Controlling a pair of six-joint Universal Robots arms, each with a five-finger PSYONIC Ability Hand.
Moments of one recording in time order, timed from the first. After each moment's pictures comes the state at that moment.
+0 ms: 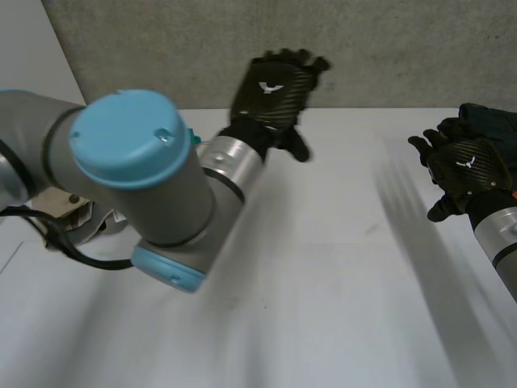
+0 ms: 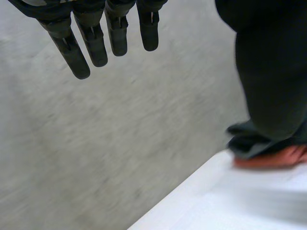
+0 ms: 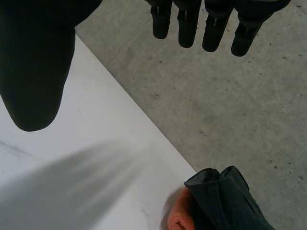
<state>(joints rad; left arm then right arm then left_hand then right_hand) 3.95 -2.11 -1.10 3.41 -1.56 3.28 1.64 -1.40 1.93 -0.52 1.25 2.63 0.25 0.26 0.26 0.25 0.07 0.24 0.22 0.21 0.21 0.05</state>
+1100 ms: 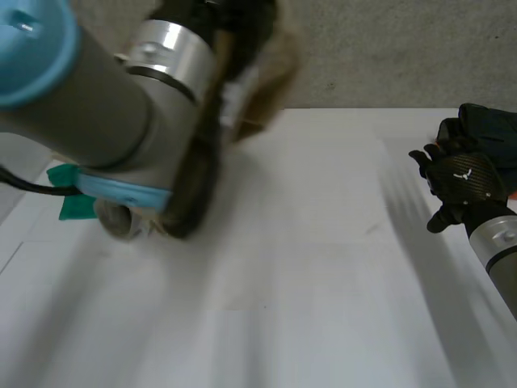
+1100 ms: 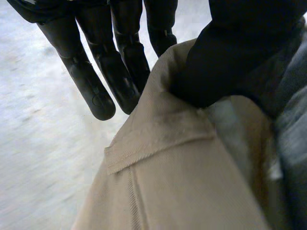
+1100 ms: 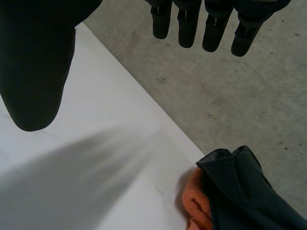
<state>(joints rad) 4.05 -1.99 -0.98 3.51 -1.58 3.26 1.64 -1.34 1.93 -0.52 1.29 2.62 1.14 1.20 1.19 1.20 0.99 0.24 0.22 0.22 0.21 0.05</state>
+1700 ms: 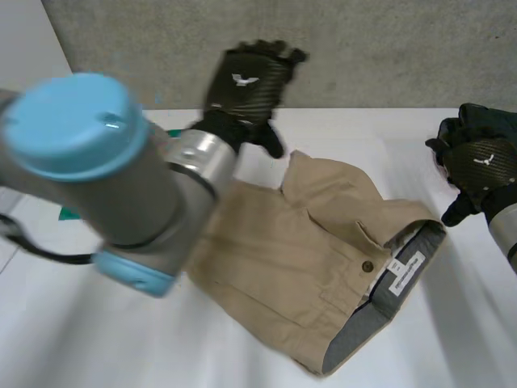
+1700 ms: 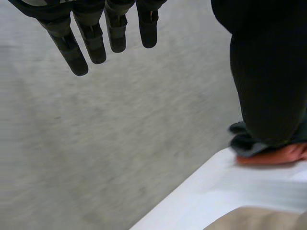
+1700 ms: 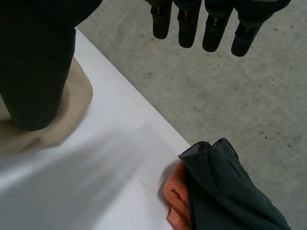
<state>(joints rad) 3.97 -2.02 -1.17 3.39 -1.57 3.31 1.65 -1.45 1.87 -0.33 1.36 2.64 0.22 0.22 0.23 0.21 0.05 0.24 0.22 0.22 0.21 0.05</state>
